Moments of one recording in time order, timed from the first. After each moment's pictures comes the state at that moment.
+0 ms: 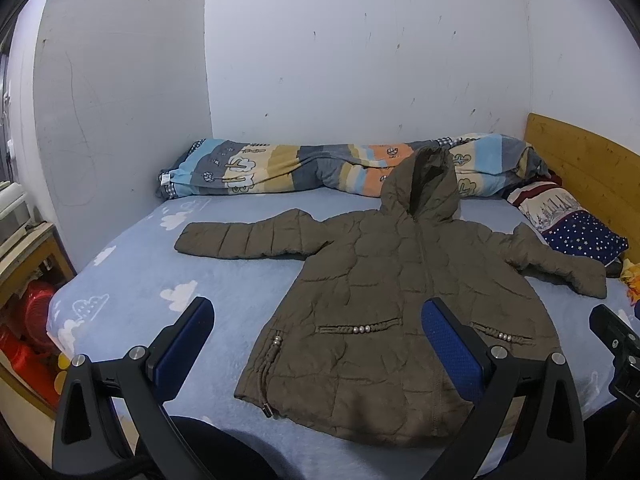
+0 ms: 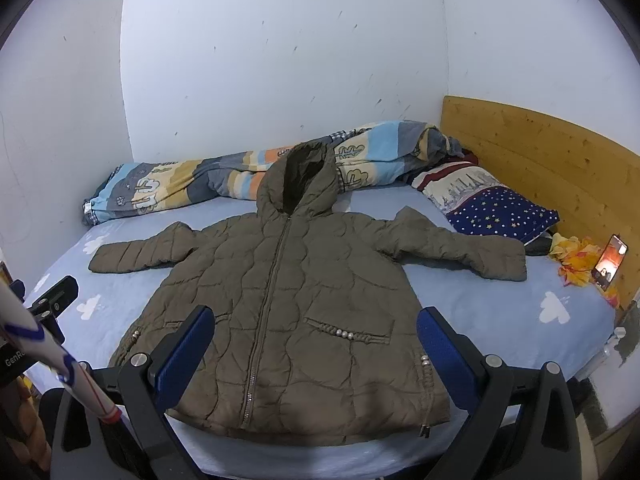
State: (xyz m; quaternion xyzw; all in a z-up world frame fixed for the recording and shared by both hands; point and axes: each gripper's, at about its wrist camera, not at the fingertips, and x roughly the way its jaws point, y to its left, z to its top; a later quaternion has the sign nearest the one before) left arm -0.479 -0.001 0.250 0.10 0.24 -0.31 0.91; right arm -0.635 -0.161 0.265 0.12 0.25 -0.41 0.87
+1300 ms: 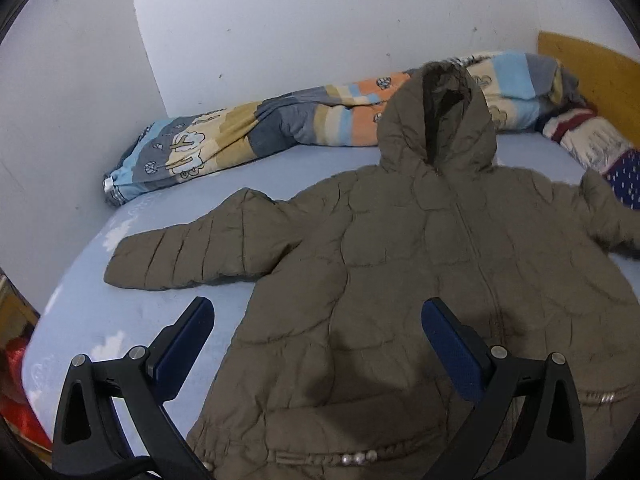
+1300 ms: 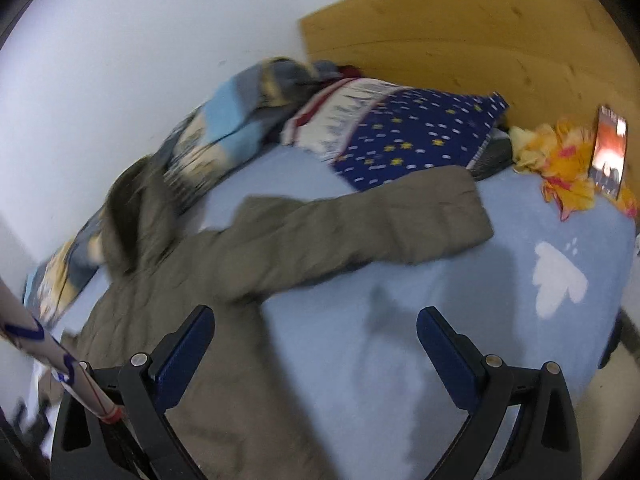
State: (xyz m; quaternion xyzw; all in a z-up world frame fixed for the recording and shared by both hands) left arm -0.316 -0.204 0.140 0.21 0.29 -0.31 0.88; right arm -0.751 -0.510 0.167 0.37 0.24 -0.53 0.72
